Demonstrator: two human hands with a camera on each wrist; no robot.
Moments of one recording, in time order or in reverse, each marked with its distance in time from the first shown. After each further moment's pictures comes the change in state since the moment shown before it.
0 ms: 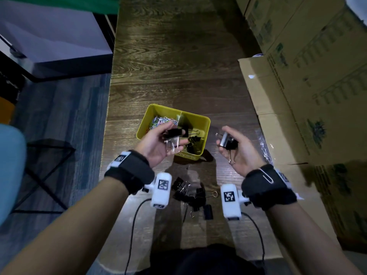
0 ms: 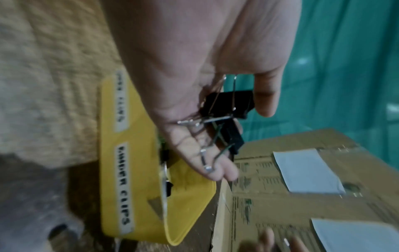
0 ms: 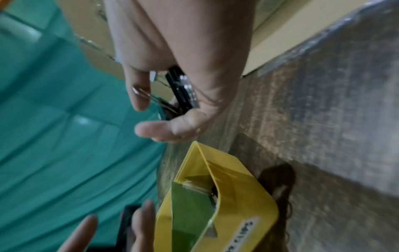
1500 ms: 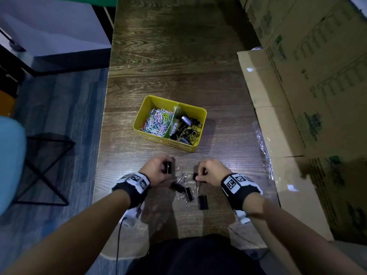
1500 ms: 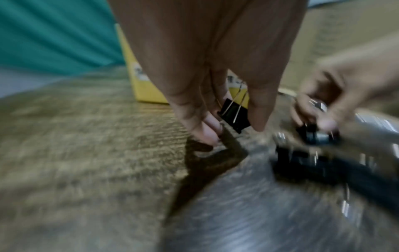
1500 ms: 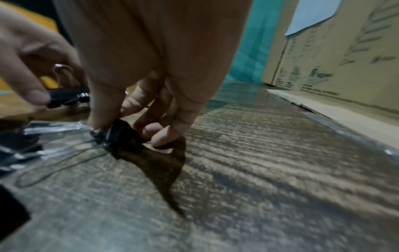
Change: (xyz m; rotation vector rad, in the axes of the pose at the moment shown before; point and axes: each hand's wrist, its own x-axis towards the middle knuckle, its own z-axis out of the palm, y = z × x) left_hand 0.007 -0.104 -0.065 1.337 0.086 0.155; right_hand 0.025 0.092 -0.040 -1.666 -0.356 -0.088
